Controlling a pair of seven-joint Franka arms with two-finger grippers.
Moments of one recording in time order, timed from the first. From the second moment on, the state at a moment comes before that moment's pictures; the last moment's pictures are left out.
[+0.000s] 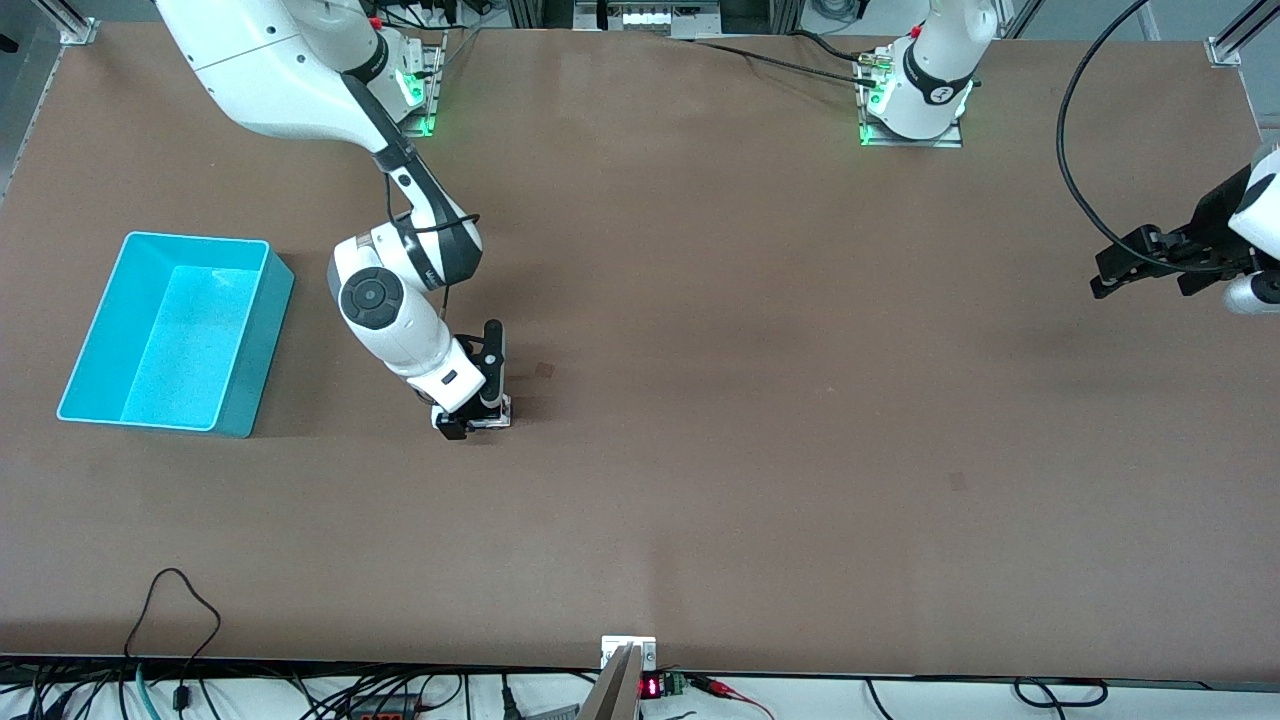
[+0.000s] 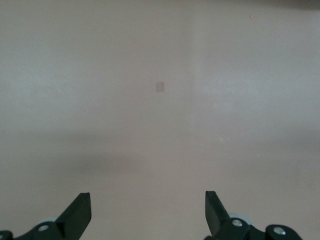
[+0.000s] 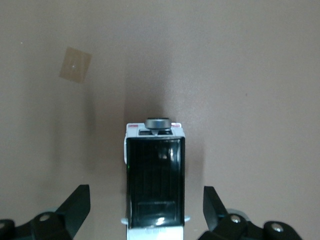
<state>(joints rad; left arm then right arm) 0.08 0.06 -0.07 -1.57 -0.02 1.66 -0.05 0.27 0.61 0.13 -1.84 -0.12 2.56 -1.16</state>
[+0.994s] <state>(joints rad) 0.08 0.05 -0.08 -1.57 -0.02 1.66 -0.05 0.28 0.63 0.11 -1.82 -0.12 2.60 -1.00</state>
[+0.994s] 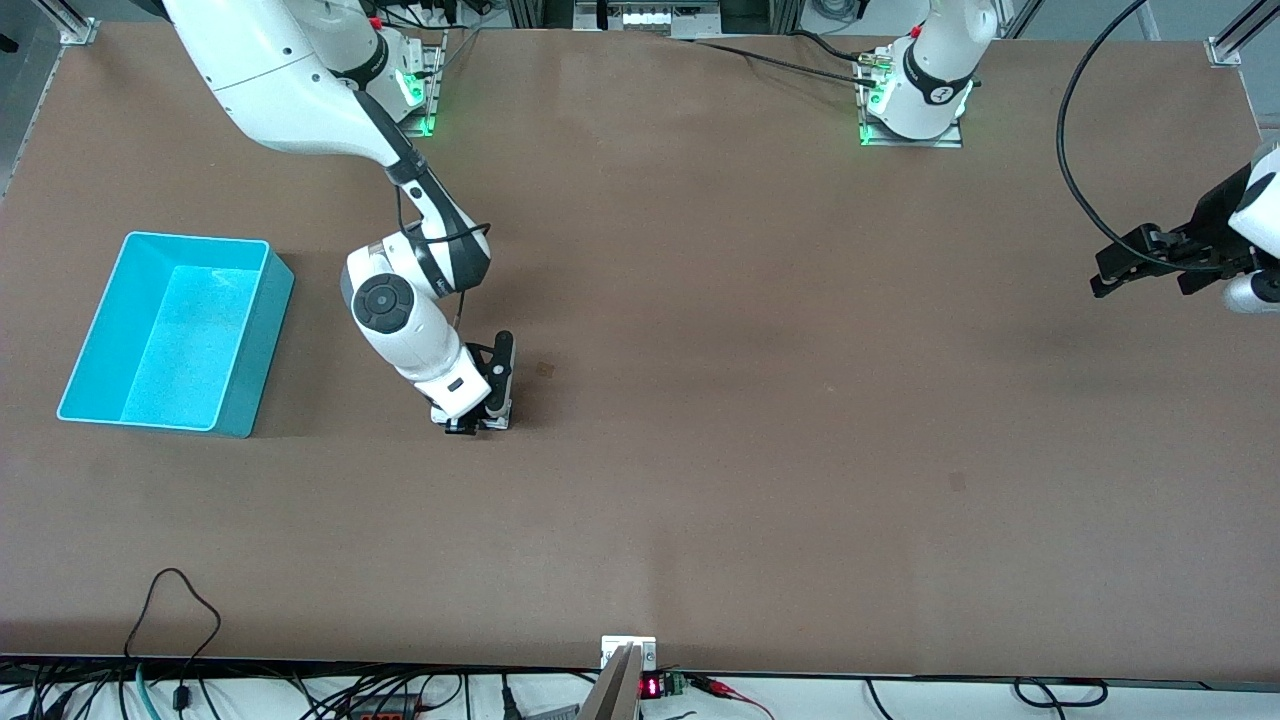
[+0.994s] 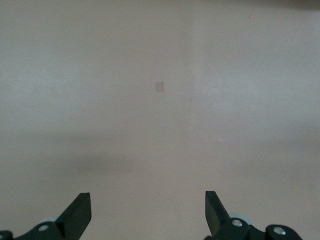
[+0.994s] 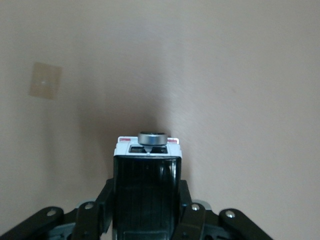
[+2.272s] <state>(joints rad) 0.09 0.04 -0.08 -1.57 -0.02 1.66 -0.05 0.13 0.30 -0.35 -1.94 -0.12 2.18 -0.52</state>
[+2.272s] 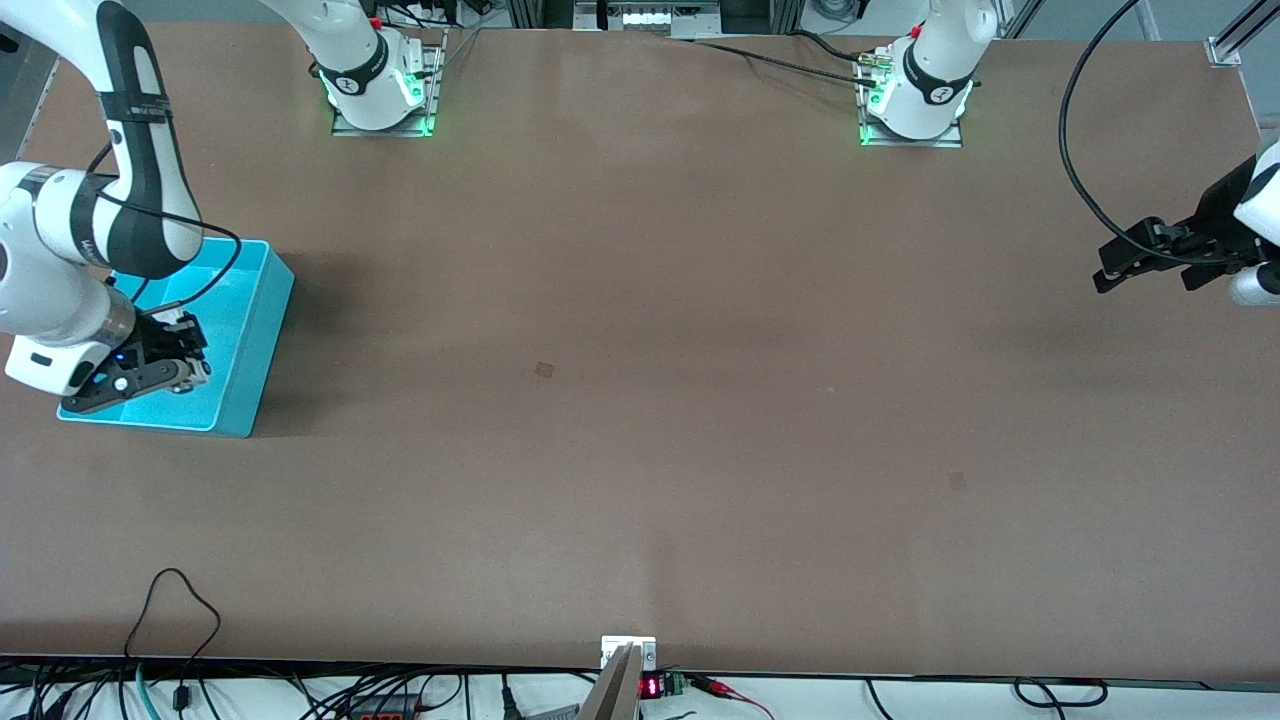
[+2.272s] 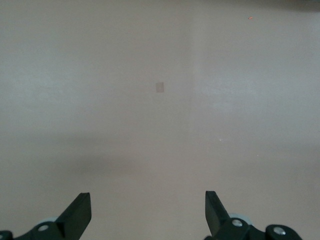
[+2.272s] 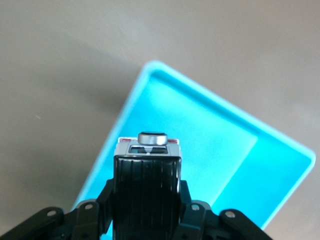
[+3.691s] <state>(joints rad) 0.11 0.05 -0.08 -1.57 -0.02 1.66 -0.05 0.07 0.44 -0.38 -2.15 -0.04 2.47 -0.32</state>
